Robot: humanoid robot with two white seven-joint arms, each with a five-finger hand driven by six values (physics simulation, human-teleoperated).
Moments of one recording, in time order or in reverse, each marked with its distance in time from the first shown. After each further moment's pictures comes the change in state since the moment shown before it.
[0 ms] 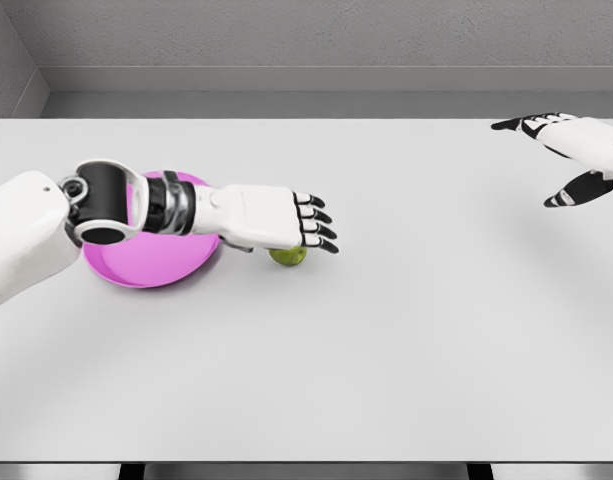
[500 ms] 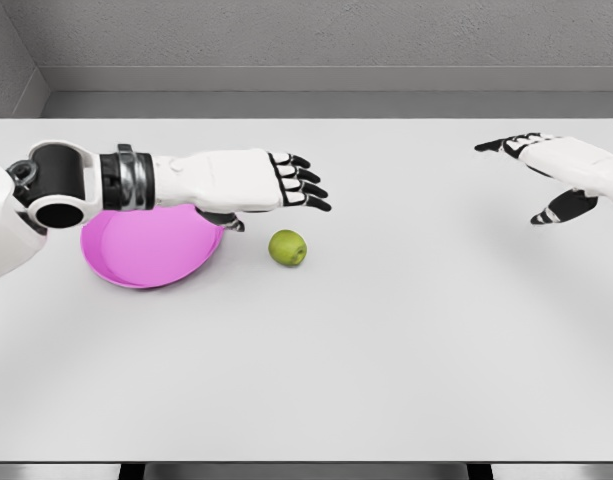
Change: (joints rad) left arm 0.029 0.052 0.109 0.000 0.178 0.000 0.035; right arm 0.014 -0.006 0.034 -0.030 0.003 0.006 -0.001
